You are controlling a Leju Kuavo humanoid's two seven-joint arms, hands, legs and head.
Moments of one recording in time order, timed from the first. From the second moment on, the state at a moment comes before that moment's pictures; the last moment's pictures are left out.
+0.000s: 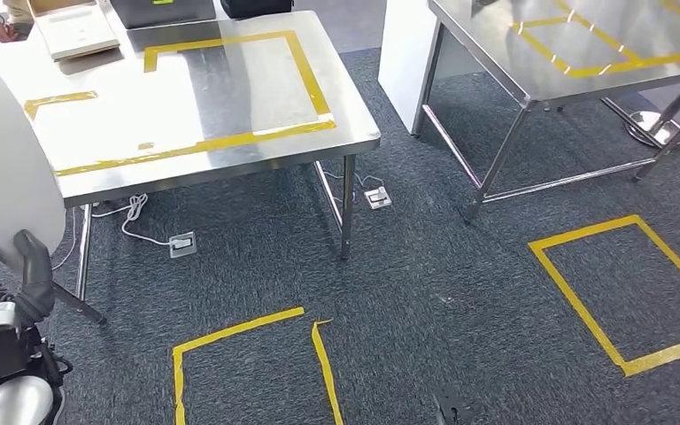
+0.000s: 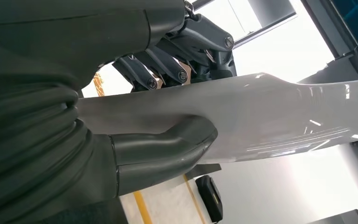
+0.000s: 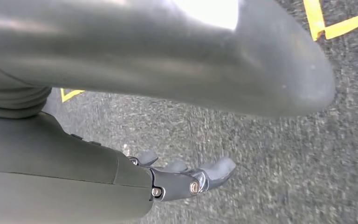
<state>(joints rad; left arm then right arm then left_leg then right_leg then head) -0.42 0.05 -0.32 -1.34 -0.33 0.50 -0.52 -0.05 0.13 -1.06 -0.16 0.90 0.18 0.11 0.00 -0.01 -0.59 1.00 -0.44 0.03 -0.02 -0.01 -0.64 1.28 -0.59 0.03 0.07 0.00</state>
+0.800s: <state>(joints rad) -0.47 0.03 -0.37 -1.28 -0.40 0.50 -0.51 -0.05 0.13 -1.07 -0.16 0.91 0.18 0.11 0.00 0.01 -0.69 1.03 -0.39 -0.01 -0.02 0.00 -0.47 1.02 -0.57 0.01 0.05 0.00</state>
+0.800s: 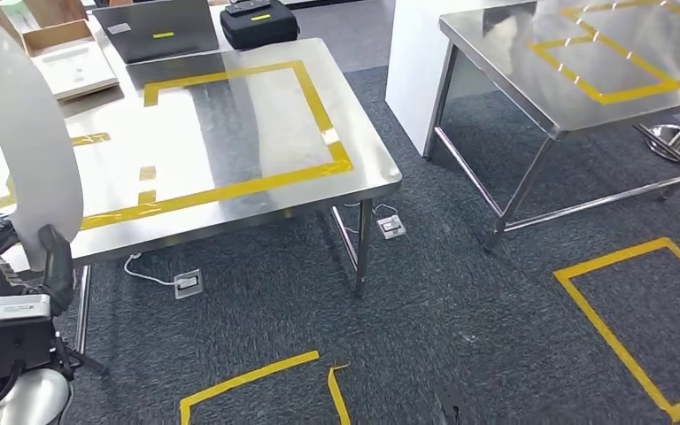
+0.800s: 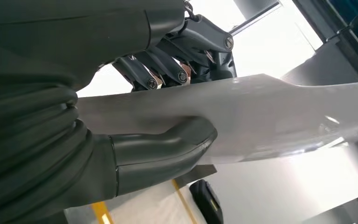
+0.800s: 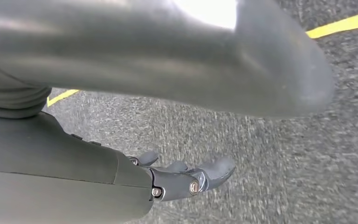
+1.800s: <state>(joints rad) -0.54 0.01 -0.44 -1.14 -0.41 0.52 -0.50 -0.05 0.14 -1.07 -0.16 0.91 0.18 0.11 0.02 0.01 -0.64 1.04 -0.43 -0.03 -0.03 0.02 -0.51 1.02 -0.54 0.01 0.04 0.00</state>
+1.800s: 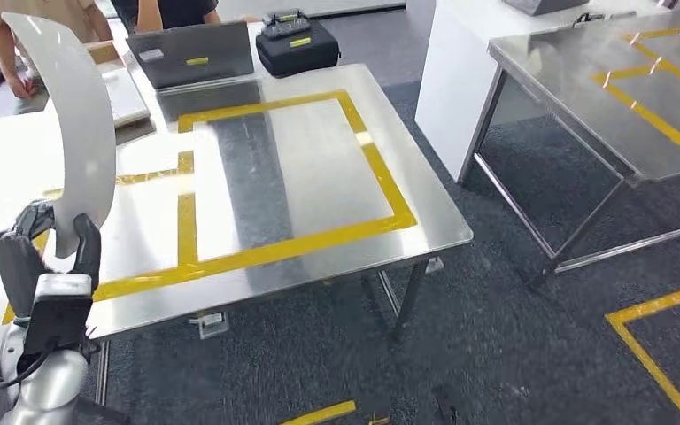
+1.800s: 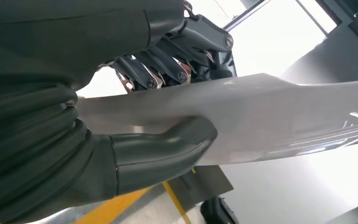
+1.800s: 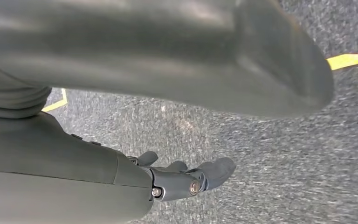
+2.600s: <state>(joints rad) -0.83 0.15 -0.42 -0.43 -0.71 0.54 -0.02 -0.05 0.14 -1.08 -0.16 0.94 0.20 0.10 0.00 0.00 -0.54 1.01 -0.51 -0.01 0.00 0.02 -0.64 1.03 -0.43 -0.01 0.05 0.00</state>
